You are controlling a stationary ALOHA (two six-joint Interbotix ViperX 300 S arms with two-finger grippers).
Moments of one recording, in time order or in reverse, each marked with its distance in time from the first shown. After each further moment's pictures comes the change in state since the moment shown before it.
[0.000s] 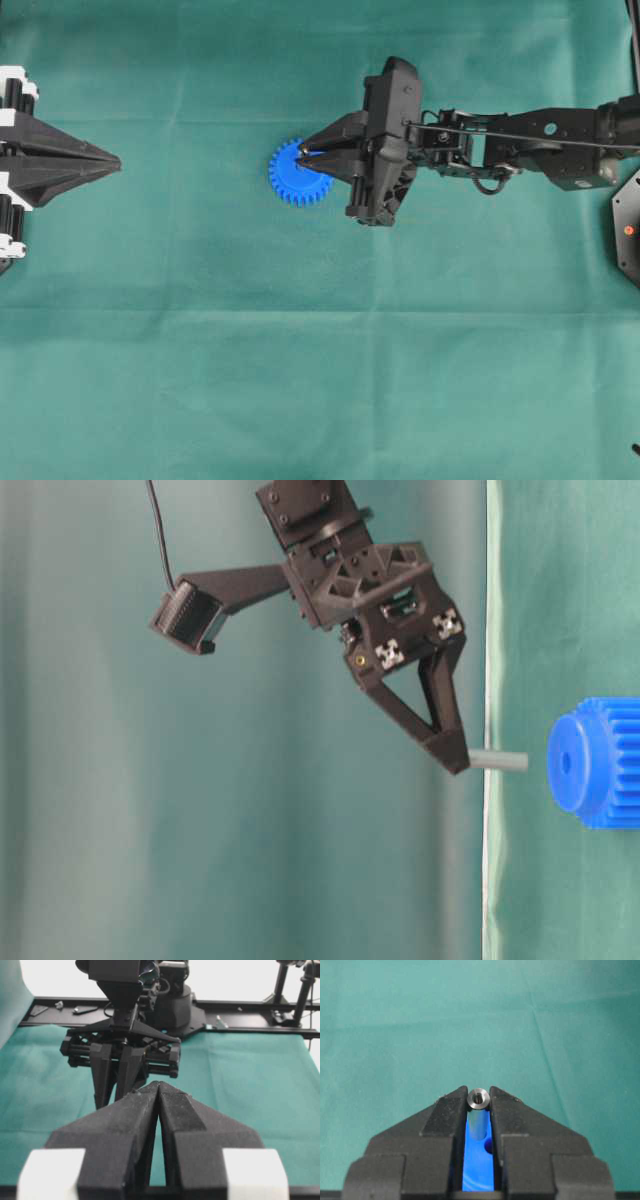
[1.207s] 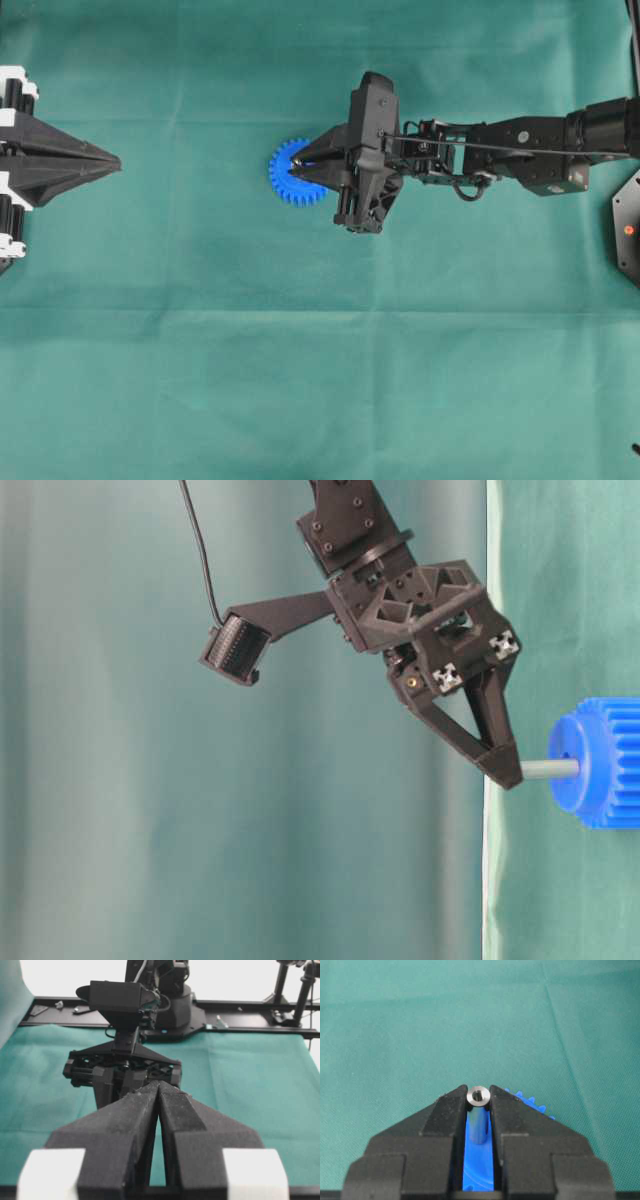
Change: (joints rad) left arm 0.002 0.000 0.000 0.002 0.000 0.000; right arm 0.008 0.086 -0.029 0.008 0.005 0.000
